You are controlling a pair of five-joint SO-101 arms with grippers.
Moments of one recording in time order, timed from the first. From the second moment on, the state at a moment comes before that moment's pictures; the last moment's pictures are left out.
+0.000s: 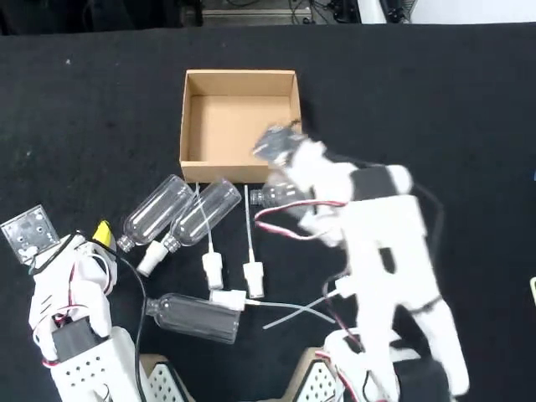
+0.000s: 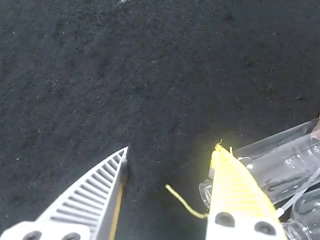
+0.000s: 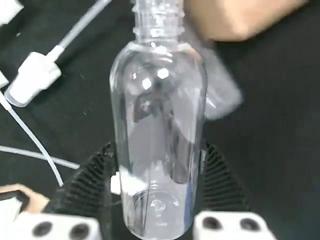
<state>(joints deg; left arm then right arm) -31.9 -104.0 93.6 53.8 3.6 -5.4 -28.1 28.7 83.1 45.1</state>
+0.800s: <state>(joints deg) -31.9 -104.0 93.6 53.8 3.6 48.1 5.8 24.0 72.1 44.7</state>
